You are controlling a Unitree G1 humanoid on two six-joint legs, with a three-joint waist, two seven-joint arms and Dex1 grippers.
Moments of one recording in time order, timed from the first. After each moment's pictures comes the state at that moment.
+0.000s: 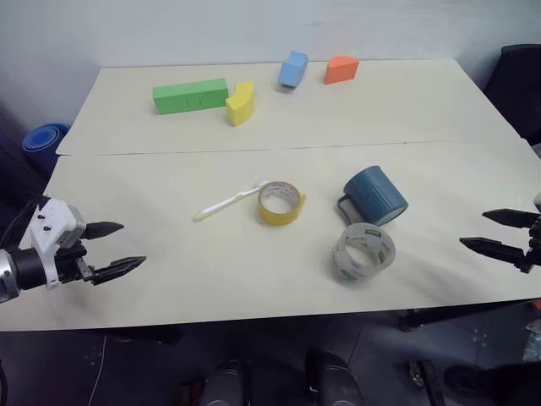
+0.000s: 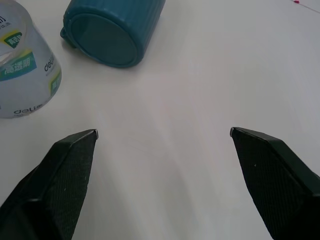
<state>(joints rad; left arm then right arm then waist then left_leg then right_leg) 0.06 0.99 0.50 -0.15 -0.47 0.47 -1.04 -0.11 -1.13 -0.45 0.20 0.45 0.44 1.20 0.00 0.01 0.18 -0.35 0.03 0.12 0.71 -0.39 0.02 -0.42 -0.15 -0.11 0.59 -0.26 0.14</state>
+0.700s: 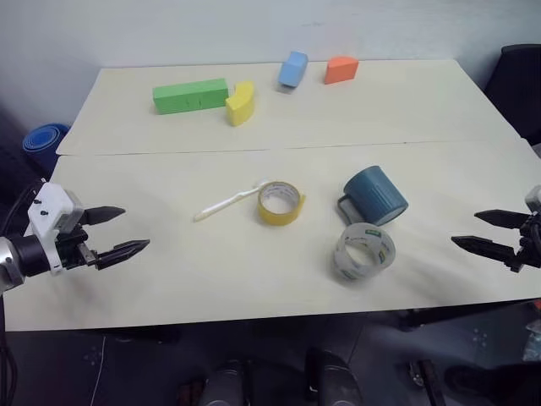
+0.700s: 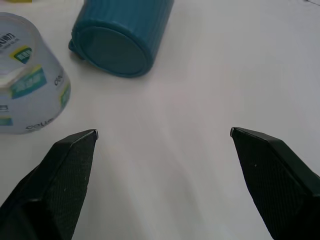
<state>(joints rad) -0.04 0.97 0.49 -0.18 -0.53 0.55 -1.01 -0.11 -1.11 -0.45 0.08 0.52 0.58 1.15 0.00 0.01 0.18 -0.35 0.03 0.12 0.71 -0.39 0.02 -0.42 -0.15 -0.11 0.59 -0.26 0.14</state>
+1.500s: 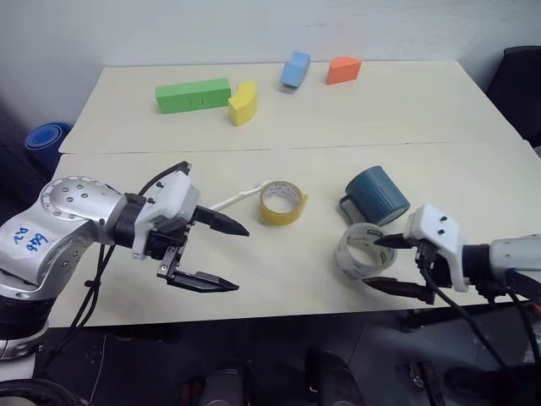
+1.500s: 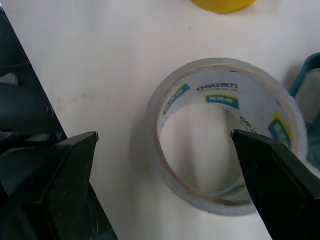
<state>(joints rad) -0.58 0.97 -0.04 -0.38 -0.70 0.68 -1.28 -0.14 -1.10 -0.12 -0.58 0.60 0.85 0.92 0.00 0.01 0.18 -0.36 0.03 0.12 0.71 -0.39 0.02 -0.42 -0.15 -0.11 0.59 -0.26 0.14</state>
